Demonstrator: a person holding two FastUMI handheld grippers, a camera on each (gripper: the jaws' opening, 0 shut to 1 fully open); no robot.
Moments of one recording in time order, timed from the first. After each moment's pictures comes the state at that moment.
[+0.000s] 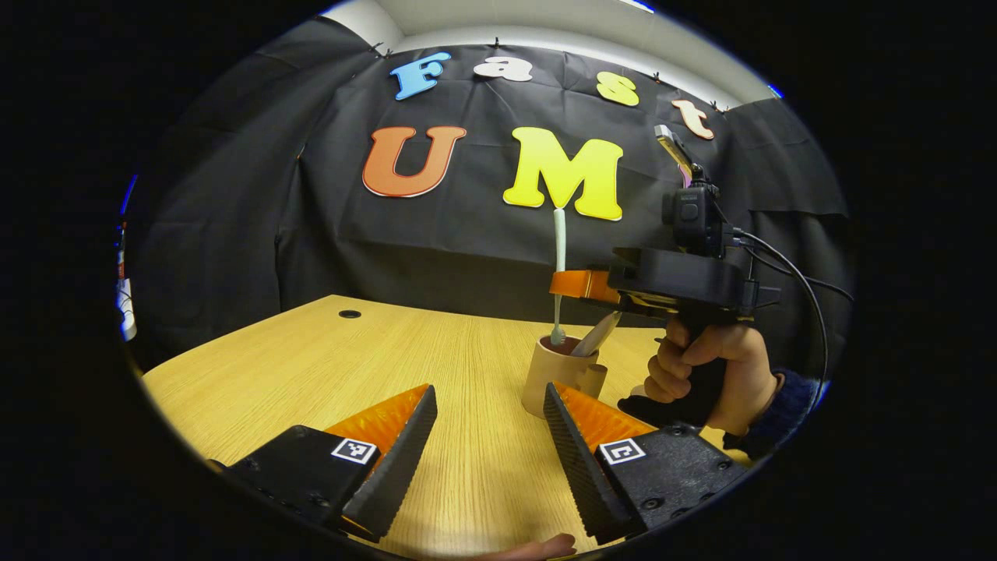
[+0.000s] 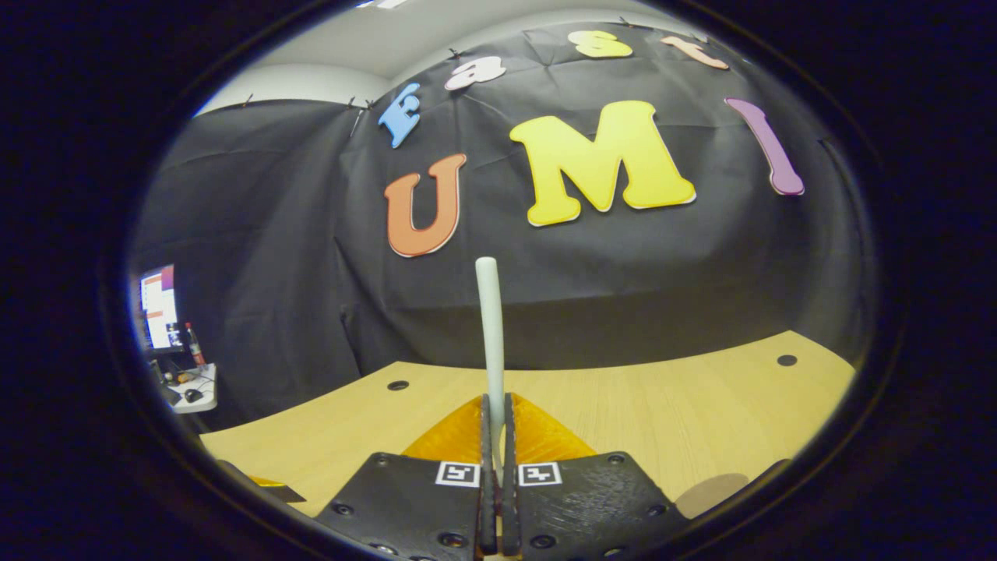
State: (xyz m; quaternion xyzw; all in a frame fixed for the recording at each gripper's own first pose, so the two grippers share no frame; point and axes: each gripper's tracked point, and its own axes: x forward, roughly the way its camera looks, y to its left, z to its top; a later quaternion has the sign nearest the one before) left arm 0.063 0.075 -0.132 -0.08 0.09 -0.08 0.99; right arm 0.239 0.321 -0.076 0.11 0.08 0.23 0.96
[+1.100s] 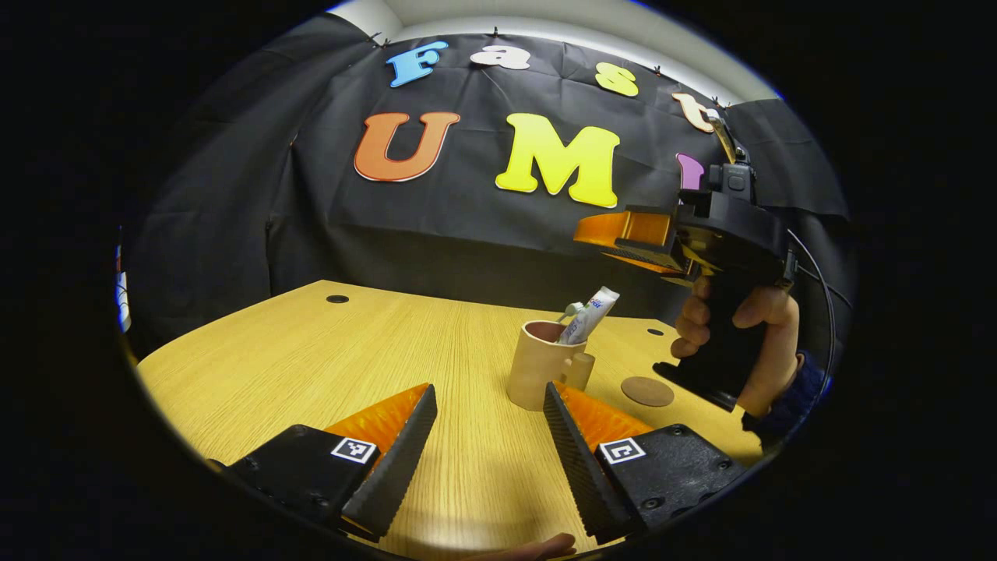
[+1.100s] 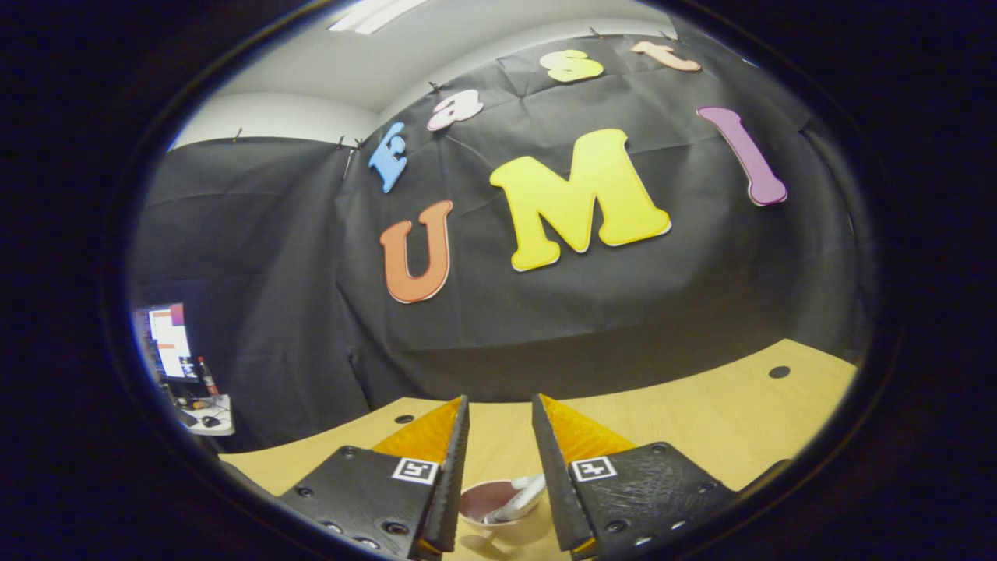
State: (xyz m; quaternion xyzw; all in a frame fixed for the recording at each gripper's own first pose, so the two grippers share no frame) left arm 0.066 0.054 -0.141 -0.09 0.11 -0.09 0.99; right arm 0.241 0.264 -0.028 0.14 0.03 0.23 0.96
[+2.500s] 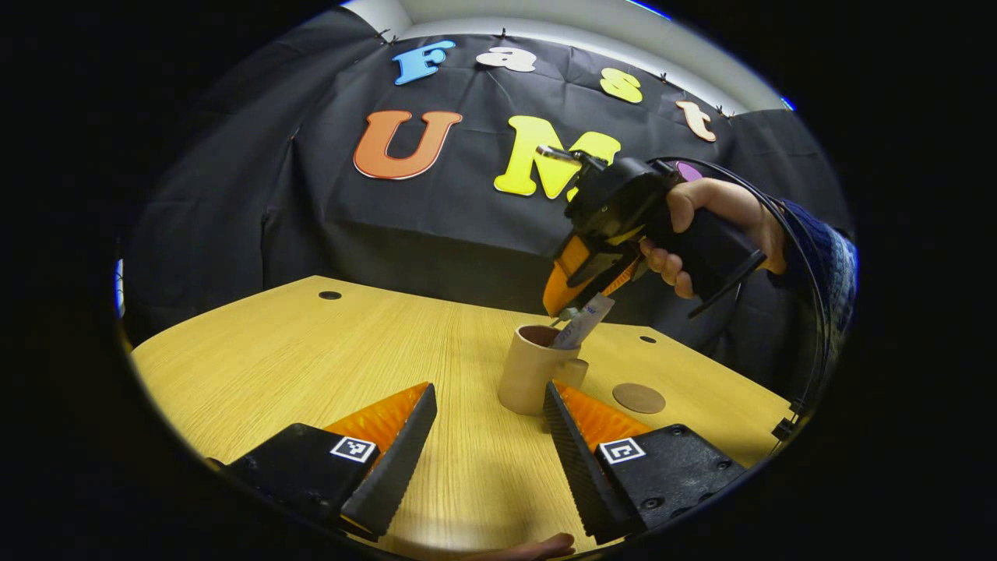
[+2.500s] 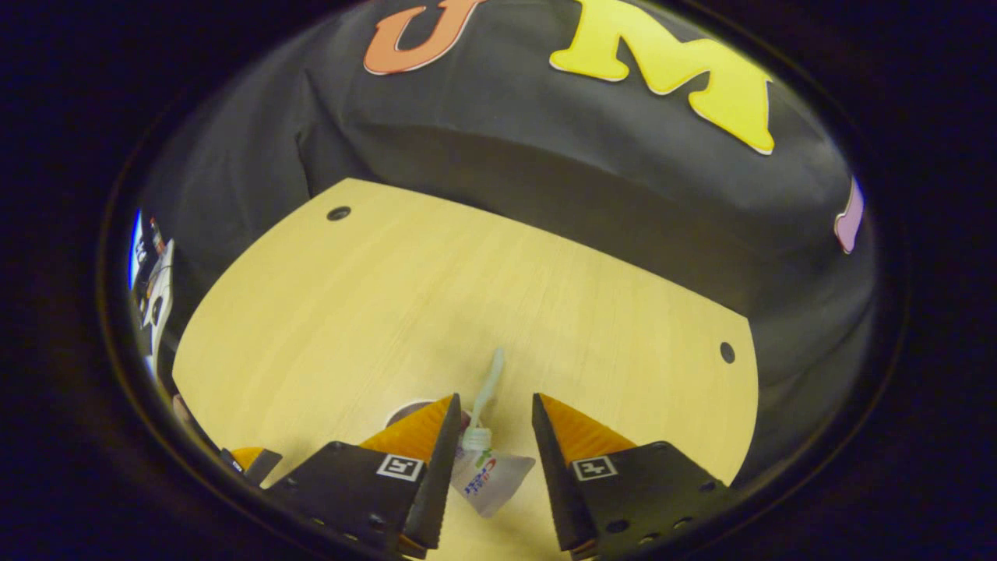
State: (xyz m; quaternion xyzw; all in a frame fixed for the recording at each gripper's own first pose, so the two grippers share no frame) left arm 0.070 0.056 -0.141 -0.11 0.11 -0.10 0.98; right arm 0.255 0.287 -0.126 -0.15 0.45 0.15 0.87
